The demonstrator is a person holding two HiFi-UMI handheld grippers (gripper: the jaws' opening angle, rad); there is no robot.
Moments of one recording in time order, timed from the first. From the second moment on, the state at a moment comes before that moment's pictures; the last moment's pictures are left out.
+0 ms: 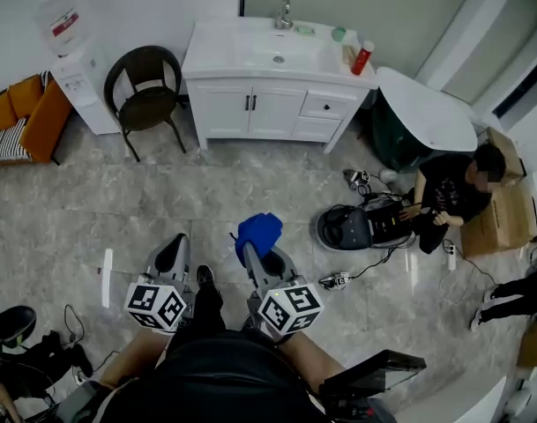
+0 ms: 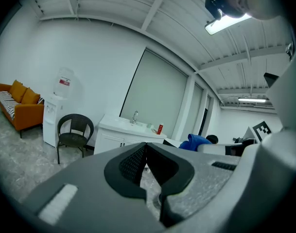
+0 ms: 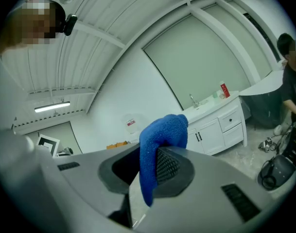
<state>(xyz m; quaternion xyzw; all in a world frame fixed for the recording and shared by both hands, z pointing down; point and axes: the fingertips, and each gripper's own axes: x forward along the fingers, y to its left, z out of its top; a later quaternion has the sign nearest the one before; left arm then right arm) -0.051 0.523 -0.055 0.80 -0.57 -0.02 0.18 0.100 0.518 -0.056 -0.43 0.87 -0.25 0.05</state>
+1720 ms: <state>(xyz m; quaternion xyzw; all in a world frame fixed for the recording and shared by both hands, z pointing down) -0.129 -0.003 0.041 0.79 -0.60 0.02 0.13 -0.007 -0.053 0.088 -0.41 0.90 -0.14 -0.05</state>
